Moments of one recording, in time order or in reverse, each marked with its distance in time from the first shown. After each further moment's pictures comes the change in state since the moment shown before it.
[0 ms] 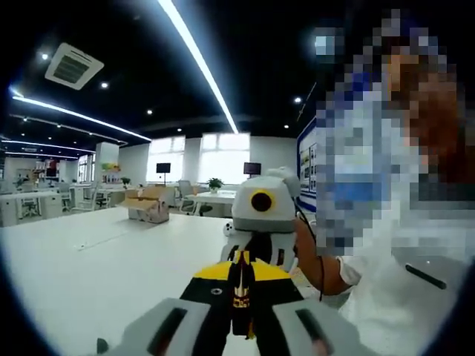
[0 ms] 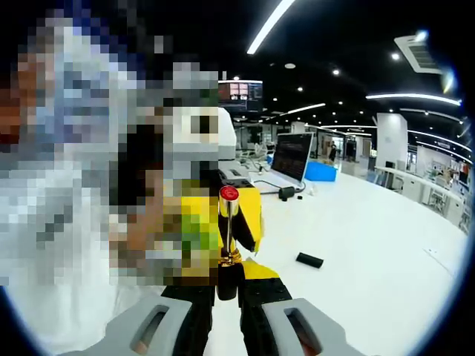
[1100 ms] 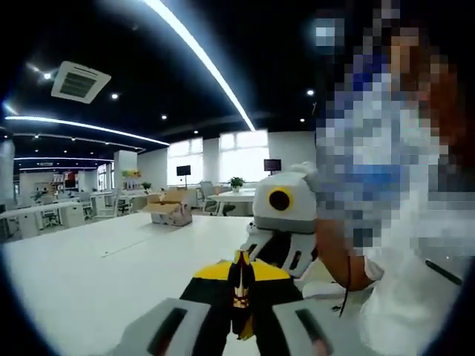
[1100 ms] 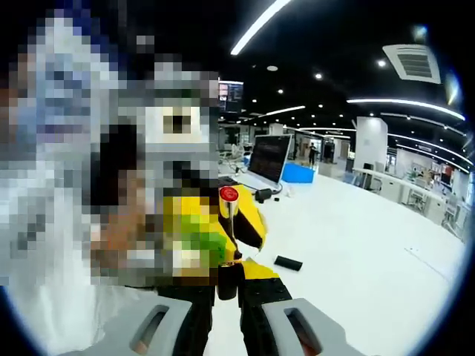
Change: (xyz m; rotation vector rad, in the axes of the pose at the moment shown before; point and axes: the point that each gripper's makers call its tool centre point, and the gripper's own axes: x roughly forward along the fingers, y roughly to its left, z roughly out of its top) left arm -0.004 0.023 0.004 0.070 0.015 0.161; right arm 0.008 -0.024 0.005 -0.003 -0.009 -0.170
